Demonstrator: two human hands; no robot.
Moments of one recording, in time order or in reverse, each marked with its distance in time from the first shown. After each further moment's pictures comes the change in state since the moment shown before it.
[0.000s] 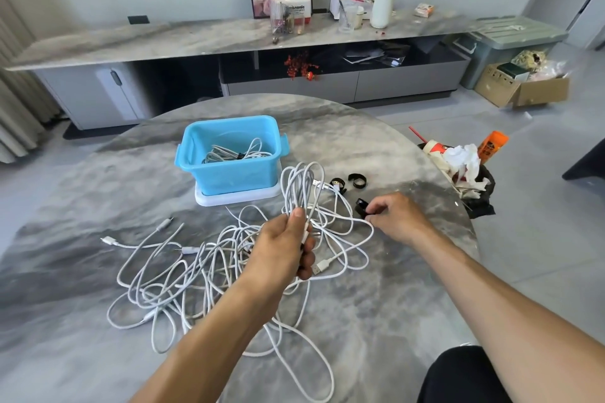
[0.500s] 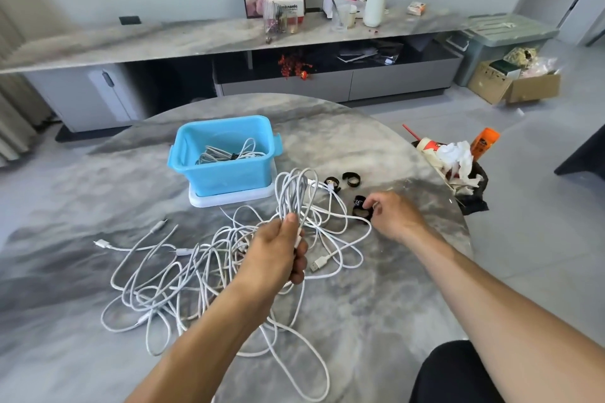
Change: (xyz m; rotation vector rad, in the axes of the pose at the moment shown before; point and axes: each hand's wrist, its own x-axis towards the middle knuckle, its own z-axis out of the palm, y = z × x) left_hand 0.001 -0.006 -0.002 0.031 -0.003 -0.030; right_hand -0.003 -0.002 -0.003 -0.206 -0.026 0.033
